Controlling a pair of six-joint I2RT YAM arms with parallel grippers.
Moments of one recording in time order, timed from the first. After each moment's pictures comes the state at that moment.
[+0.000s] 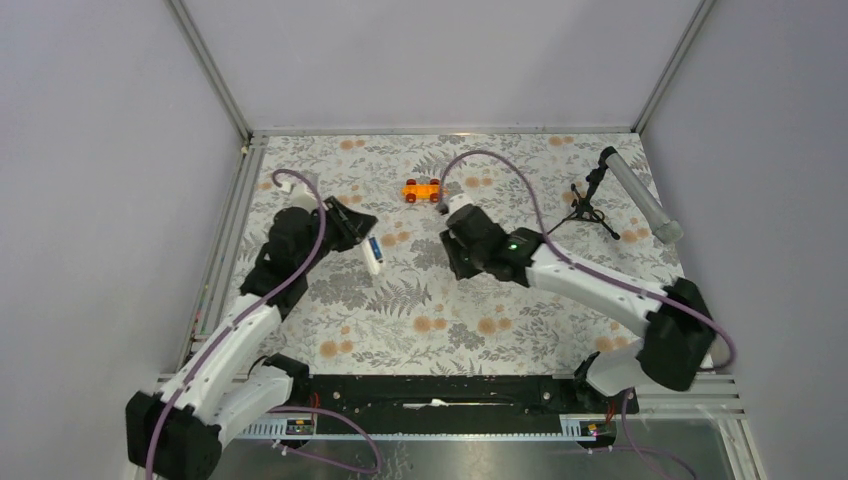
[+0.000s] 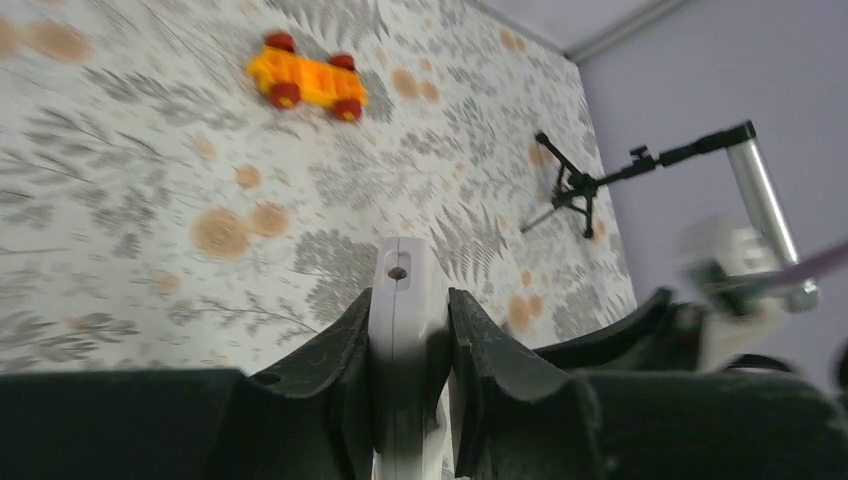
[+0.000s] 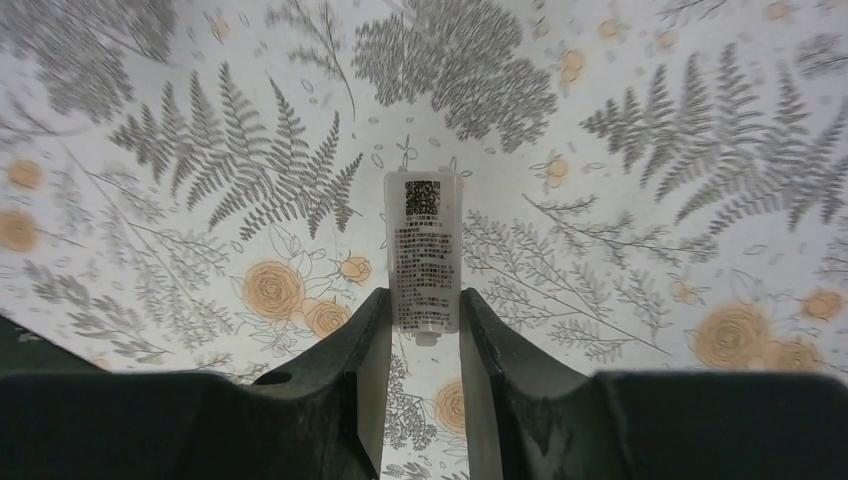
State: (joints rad) left arm -0.36 0.85 0.72 -0.13 0.09 -0.71; right arm 0.90 1.52 1.12 -0.55 0.19 0.32
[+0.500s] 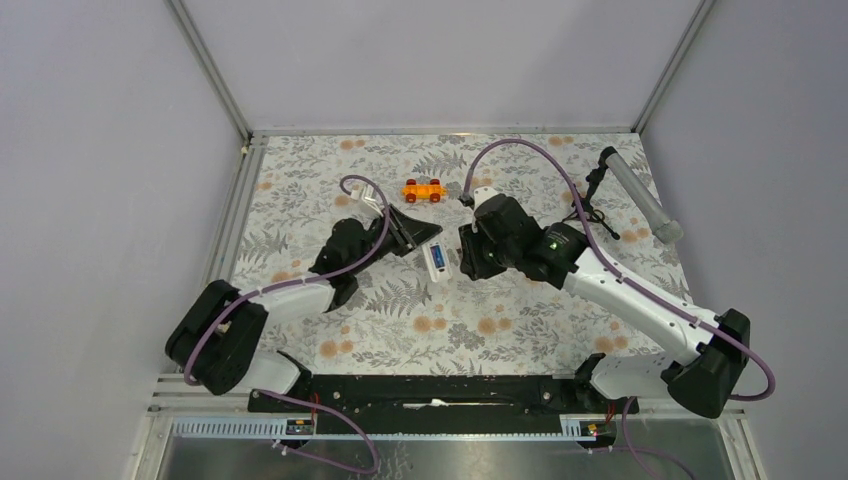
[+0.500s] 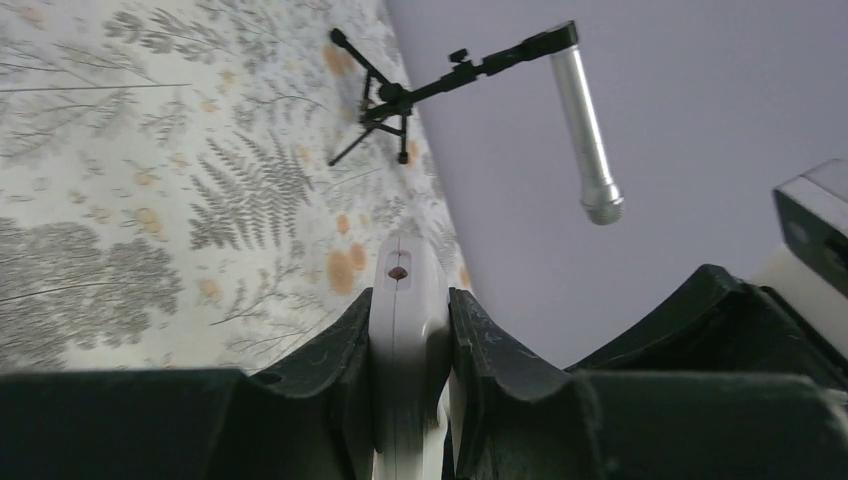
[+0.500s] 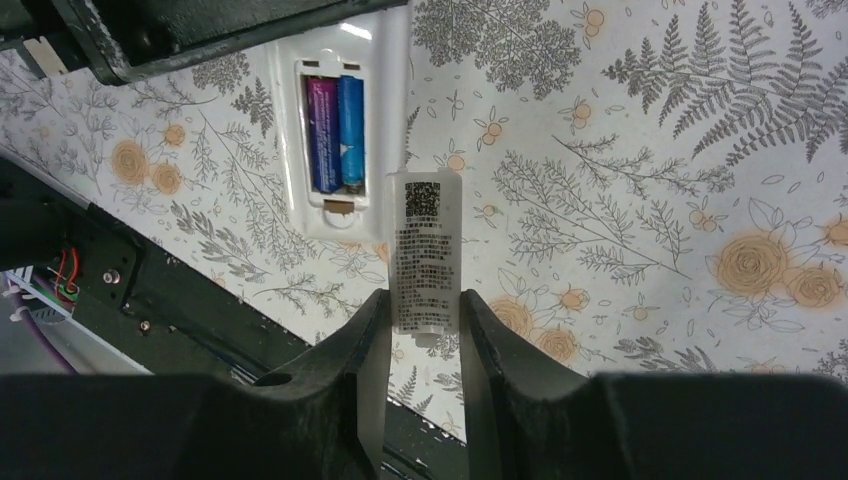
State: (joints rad) left arm -0.57 1.36 0.55 0.74 0.30 -1.08; right arm 0.85 1.27 1.18 -0.74 0.07 0.39
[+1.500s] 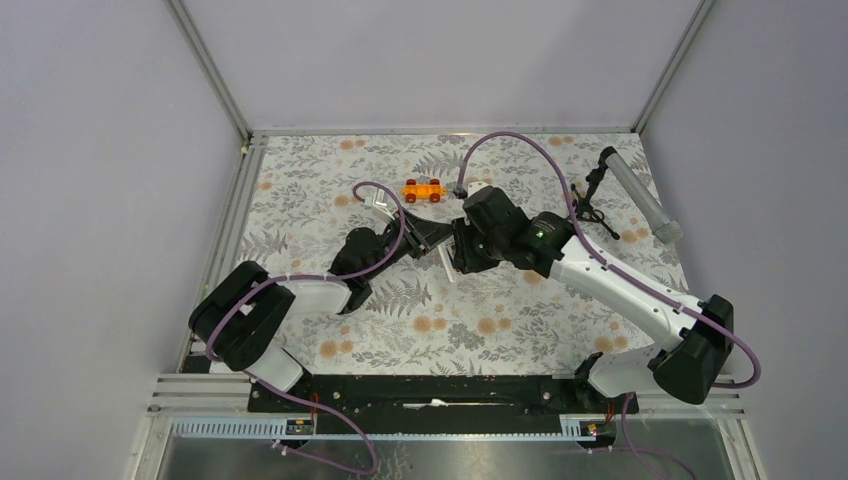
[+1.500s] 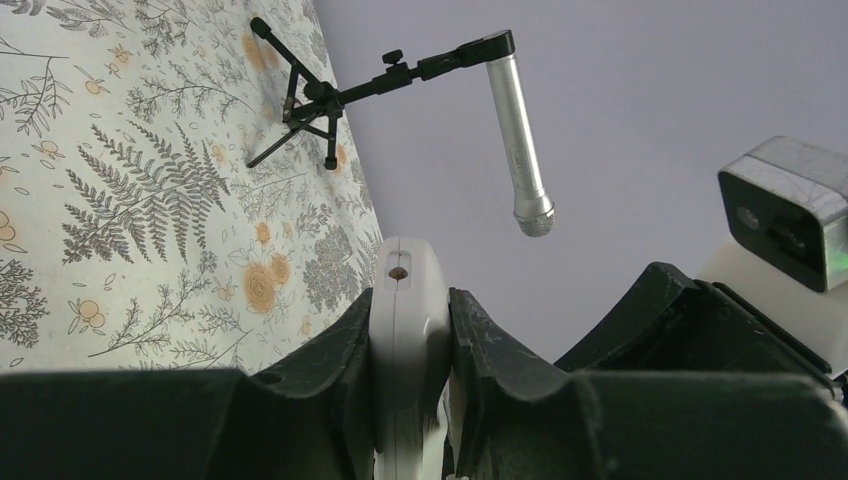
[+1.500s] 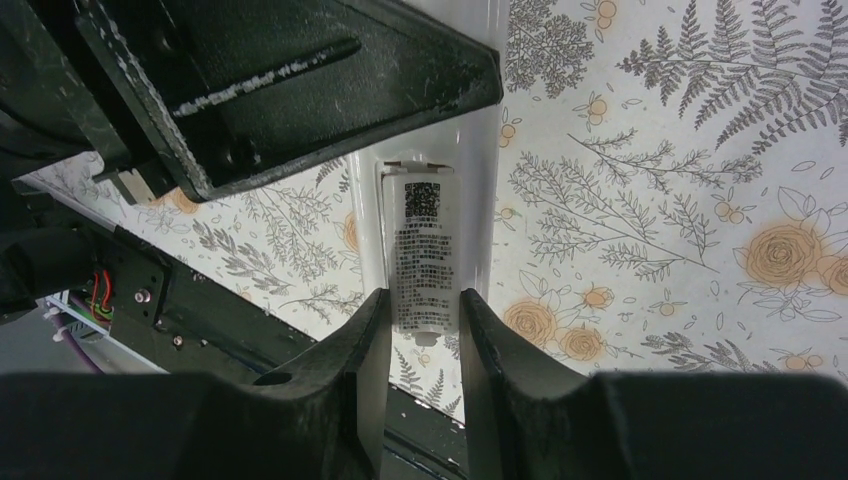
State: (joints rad) left arm -0.67 1.55 0.55 1.06 0.23 -1.26; right arm 0.85 1.35 1.27 -0.80 0.05 0.48
